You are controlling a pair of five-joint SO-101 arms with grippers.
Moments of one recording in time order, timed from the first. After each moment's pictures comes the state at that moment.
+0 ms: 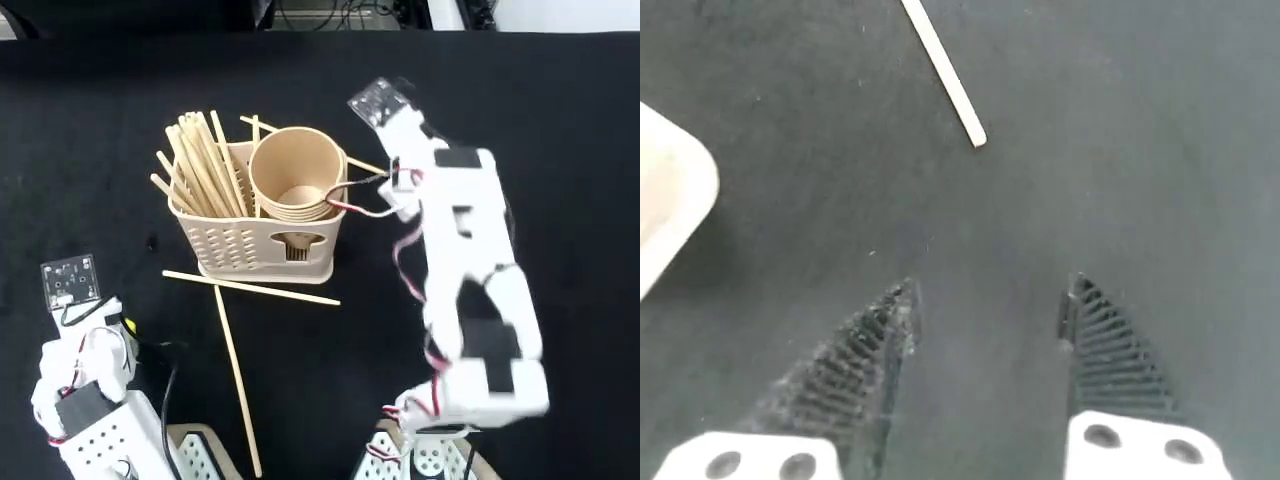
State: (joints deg) left arm -39.9 -103.8 95.0 69.2 -20.0; right arm -0.2 8.0 9.5 58.9 40.2
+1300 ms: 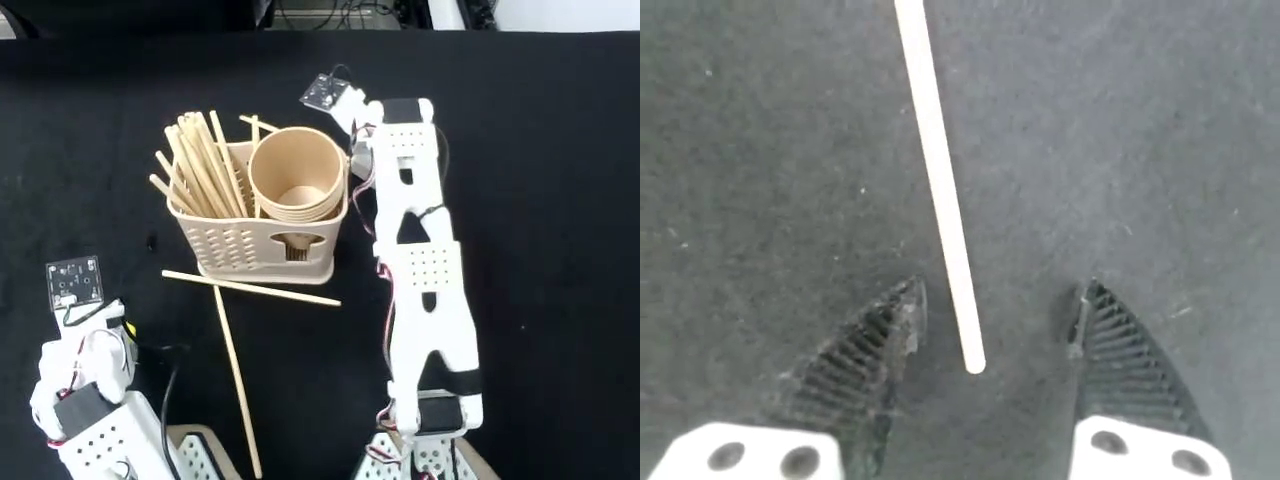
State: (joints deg) left arm -40.1 -103.8 95.0 69.8 -23.2; right arm -4.8 71.8 -75.6 87.8 49.4
